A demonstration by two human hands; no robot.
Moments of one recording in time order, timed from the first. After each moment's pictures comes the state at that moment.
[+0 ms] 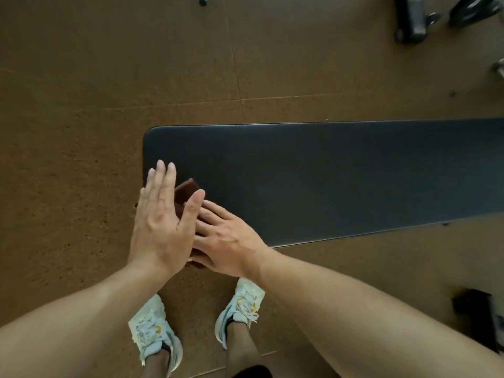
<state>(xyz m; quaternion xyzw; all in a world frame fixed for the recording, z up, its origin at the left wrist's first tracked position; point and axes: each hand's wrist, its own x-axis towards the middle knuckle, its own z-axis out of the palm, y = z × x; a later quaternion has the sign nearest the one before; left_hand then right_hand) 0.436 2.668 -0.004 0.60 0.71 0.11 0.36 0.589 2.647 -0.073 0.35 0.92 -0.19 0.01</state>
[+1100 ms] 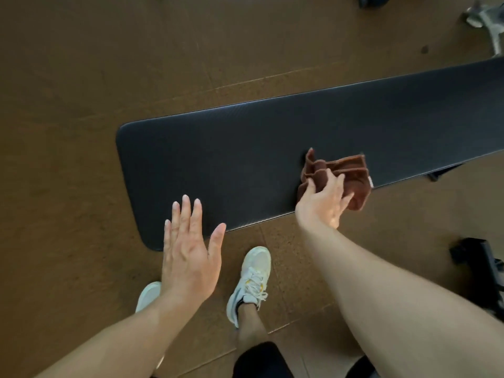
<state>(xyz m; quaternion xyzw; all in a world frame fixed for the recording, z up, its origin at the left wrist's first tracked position) 0.478 2.591 -0.012 0.66 0.65 0.00 0.38 0.714 2.619 -0.040 0.94 0.17 -0.22 -0.18</state>
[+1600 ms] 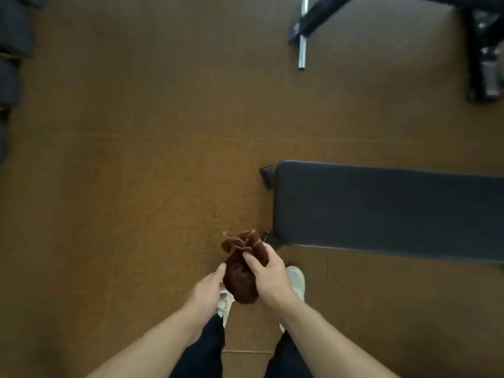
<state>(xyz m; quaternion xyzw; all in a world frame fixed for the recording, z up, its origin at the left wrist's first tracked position) 0.259 2.532 0.132 0.09 0.76 0.05 0.64 0.405 2.566 0.125 0.67 0.28 -0.67 -0.18</state>
